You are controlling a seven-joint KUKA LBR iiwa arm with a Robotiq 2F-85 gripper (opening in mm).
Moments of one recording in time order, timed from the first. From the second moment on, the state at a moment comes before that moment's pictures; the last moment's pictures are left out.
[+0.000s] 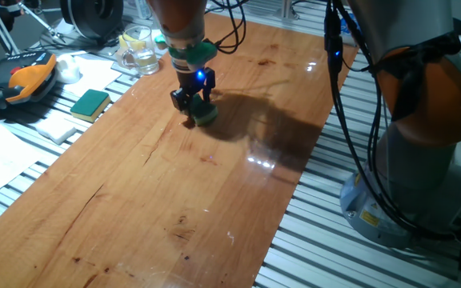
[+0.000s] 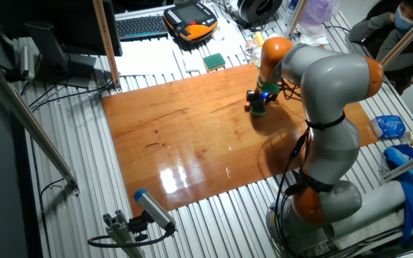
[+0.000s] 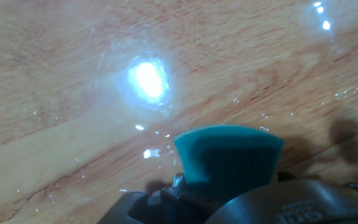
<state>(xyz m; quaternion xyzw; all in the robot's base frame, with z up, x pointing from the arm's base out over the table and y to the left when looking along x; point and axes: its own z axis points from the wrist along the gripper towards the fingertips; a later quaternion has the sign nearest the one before) 0.556 -0.090 0.037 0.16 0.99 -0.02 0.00</state>
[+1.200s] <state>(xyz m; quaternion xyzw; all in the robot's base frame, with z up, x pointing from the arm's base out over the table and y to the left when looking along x) 0.553 -0.076 0.049 0.17 0.98 -0.01 -0.01</state>
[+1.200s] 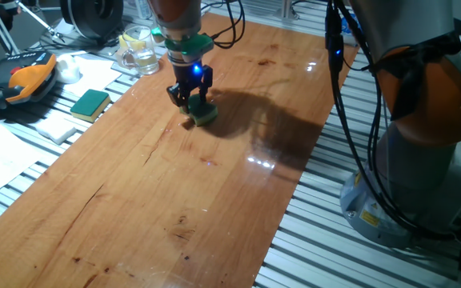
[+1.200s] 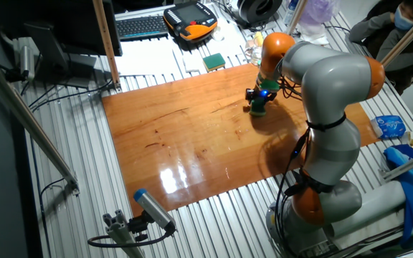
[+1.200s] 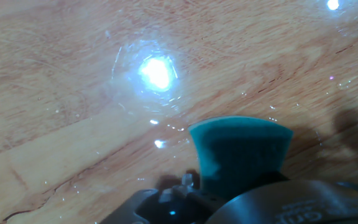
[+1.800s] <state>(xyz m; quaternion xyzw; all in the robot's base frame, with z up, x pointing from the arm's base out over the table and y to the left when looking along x) 0.548 -0.072 0.037 0.17 0.99 0.00 0.01</state>
